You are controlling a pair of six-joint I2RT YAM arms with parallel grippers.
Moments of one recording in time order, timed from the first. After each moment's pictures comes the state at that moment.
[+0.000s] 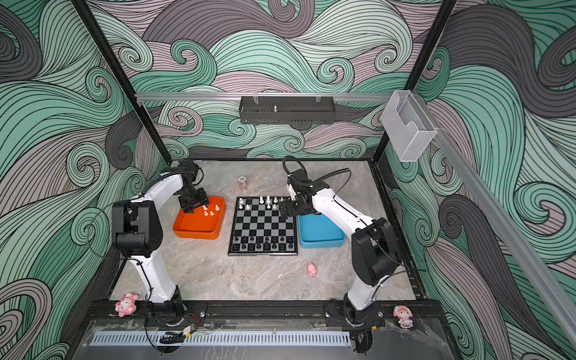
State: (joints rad) left arm -0.01 1.96 1.54 -1.06 -0.03 -0.48; right arm 0.49 1.70 1.34 -0.82 -0.10 0.18
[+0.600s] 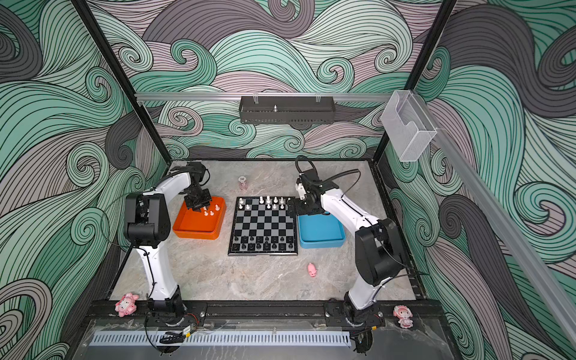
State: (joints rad) left arm -0.04 2.07 1.63 -1.07 -0.06 -0.50; right arm 0.40 1.69 1.29 -0.78 -0.16 0.14
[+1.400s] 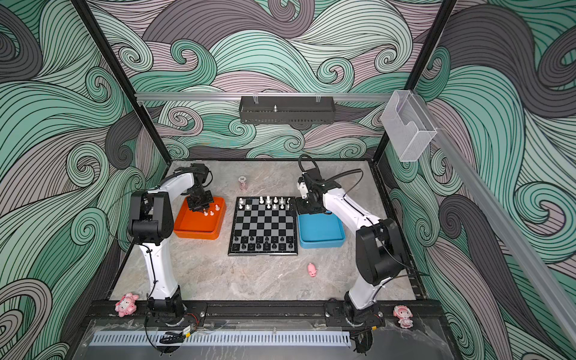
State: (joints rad) left arm -0.05 2.11 1.63 -1.08 -0.09 -0.50; right arm 0.38 1.69 1.29 -0.78 -0.18 0.13
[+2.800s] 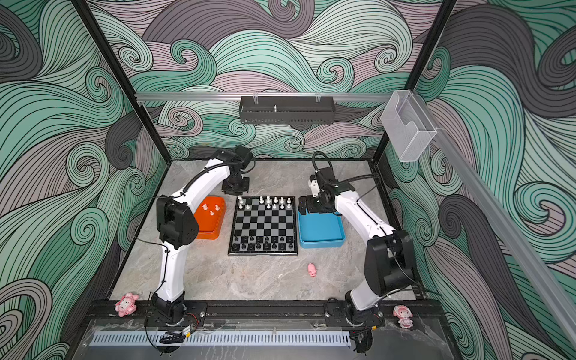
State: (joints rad) left arm -0.47 2.24 2.20 -1.39 -0.14 -0.44; right arm 0.28 1.57 1.23 -0.79 -0.18 0.11
